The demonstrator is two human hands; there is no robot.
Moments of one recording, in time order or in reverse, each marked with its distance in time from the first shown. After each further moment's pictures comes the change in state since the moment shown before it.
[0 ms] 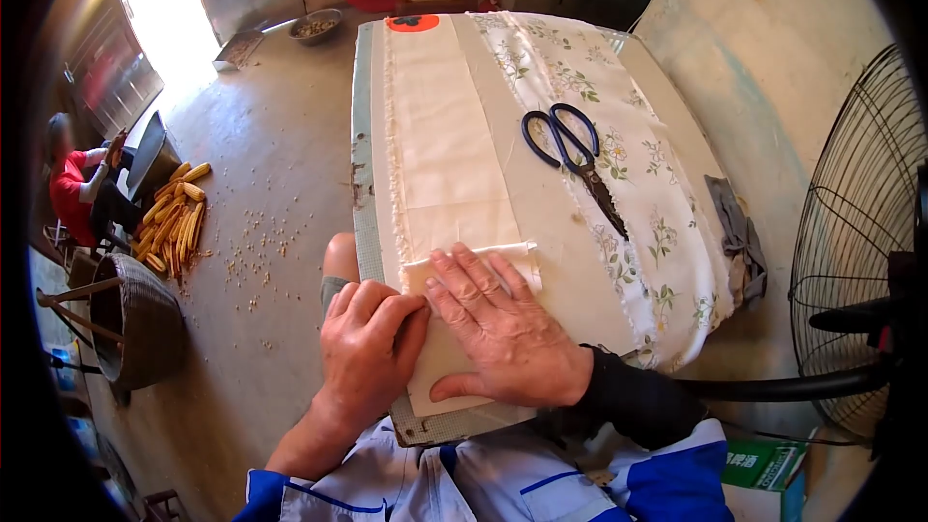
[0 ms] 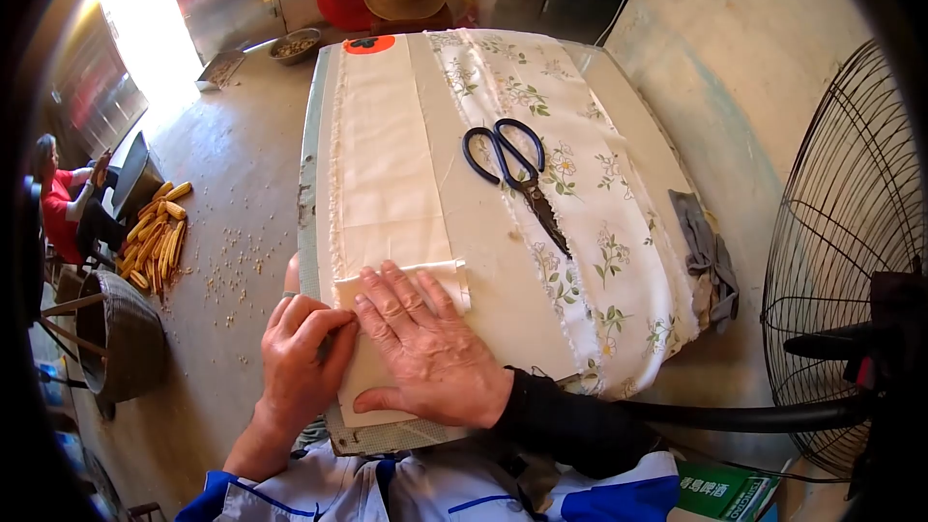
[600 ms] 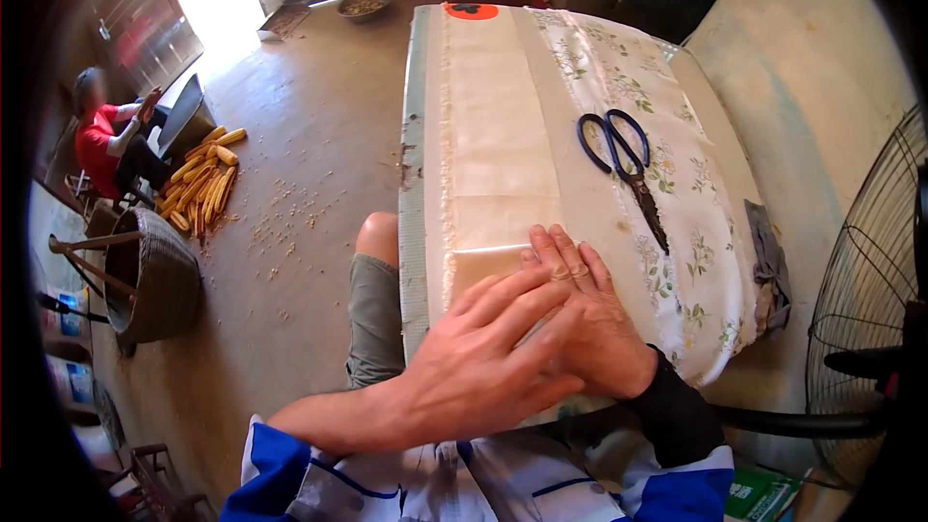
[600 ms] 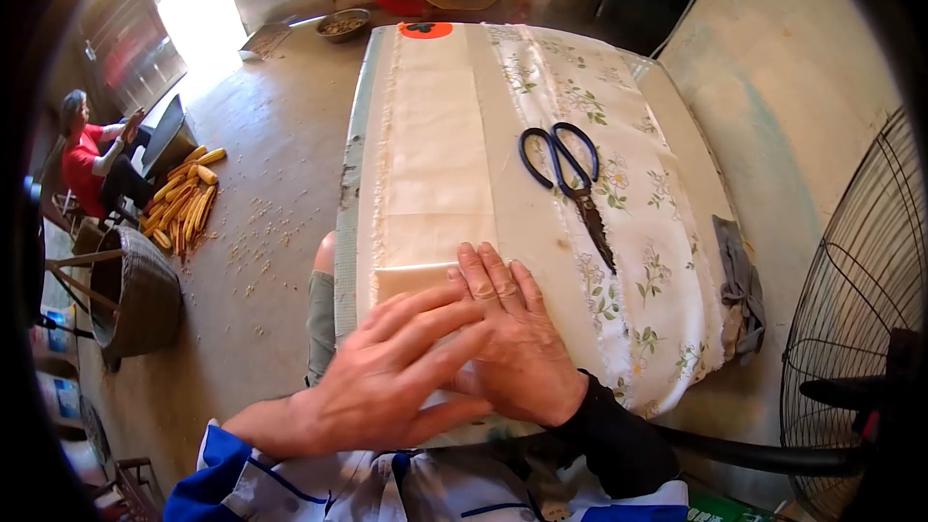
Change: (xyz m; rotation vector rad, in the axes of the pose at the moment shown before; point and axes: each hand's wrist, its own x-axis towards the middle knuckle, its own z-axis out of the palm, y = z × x) left_hand 0.031 0.054 -0.002 -0.176 -0.242 0.256; right_hand -0.020 0.026 -0.014 -0.281 -0.129 0.100
